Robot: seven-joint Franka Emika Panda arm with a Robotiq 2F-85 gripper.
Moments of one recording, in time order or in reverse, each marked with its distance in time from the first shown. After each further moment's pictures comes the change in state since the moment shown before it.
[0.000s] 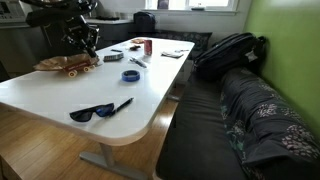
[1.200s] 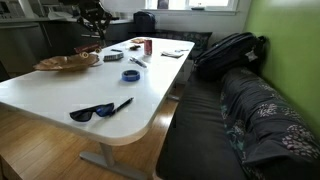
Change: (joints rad) arm -0.084 0.044 0.150 0.278 0.428 -0.279 -0.564
